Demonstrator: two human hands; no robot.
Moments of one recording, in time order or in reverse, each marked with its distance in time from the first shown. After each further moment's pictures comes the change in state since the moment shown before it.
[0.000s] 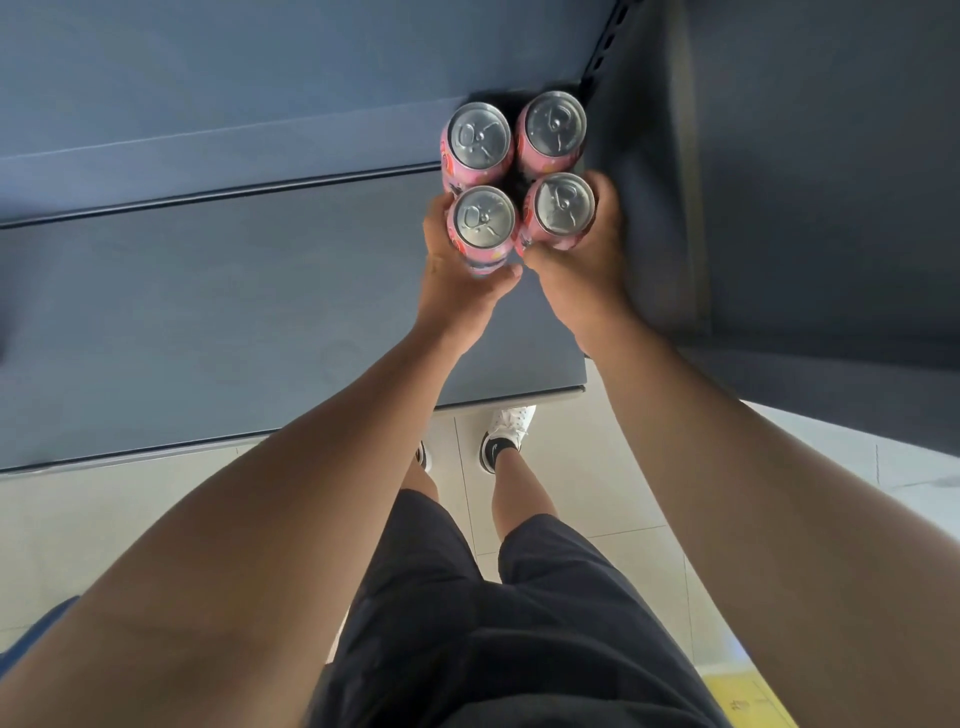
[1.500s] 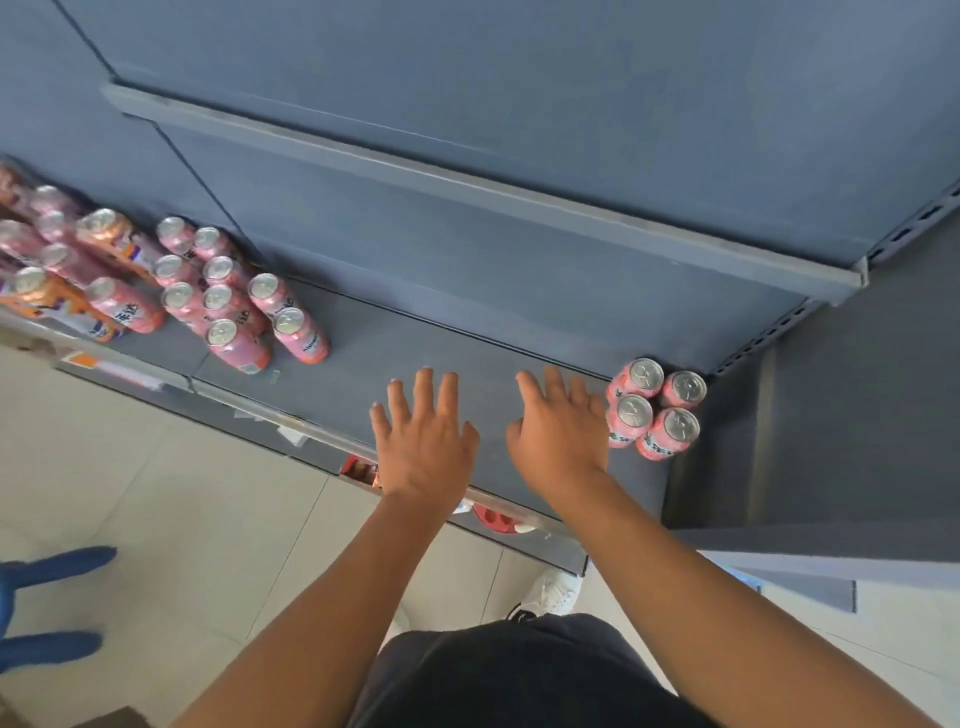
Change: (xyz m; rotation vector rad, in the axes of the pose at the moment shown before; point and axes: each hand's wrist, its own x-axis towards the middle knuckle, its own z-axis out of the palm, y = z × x) left_hand -0.225 0.131 -0.176 1.205 0.477 -0.202; right_hand -0.214 -0.171 0.039 -1.260 -0.442 -0.785
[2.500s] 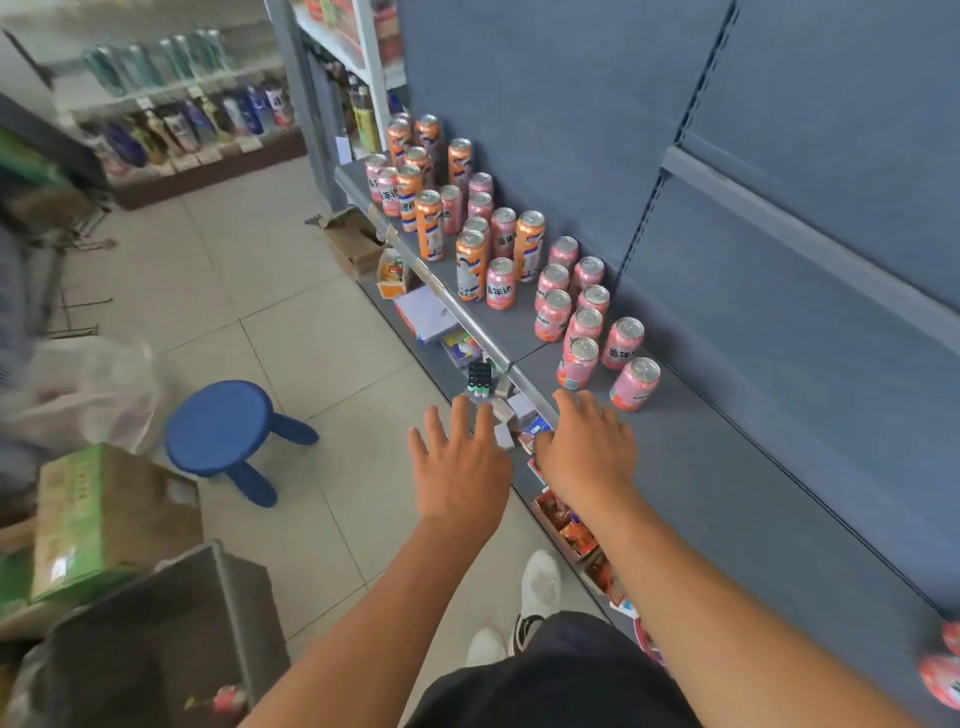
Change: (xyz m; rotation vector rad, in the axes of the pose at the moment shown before) left_hand -0.110 -0.373 -0.020 -0.182 0.113 -0.557; right_hand -0.037 -0.409 0.037 -0.015 0.020 -0.446
